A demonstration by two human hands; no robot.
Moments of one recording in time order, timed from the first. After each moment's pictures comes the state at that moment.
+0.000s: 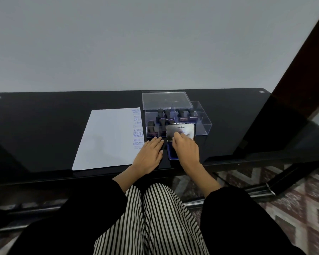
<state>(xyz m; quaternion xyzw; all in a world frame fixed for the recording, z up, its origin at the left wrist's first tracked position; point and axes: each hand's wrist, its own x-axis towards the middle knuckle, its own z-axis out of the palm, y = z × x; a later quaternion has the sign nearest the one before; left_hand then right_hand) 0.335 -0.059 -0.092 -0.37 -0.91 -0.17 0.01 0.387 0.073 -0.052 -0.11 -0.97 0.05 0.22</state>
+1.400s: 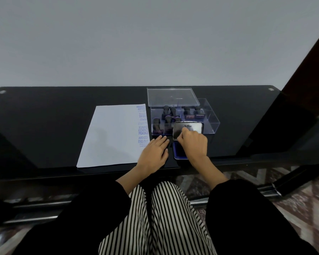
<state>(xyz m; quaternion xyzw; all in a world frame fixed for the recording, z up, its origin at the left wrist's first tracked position) 0.340 -0.060 -0.089 -0.35 -0.91 -0.20 0.03 0.366 0.080 -0.051 -0.17 -0.96 0.01 0.22</state>
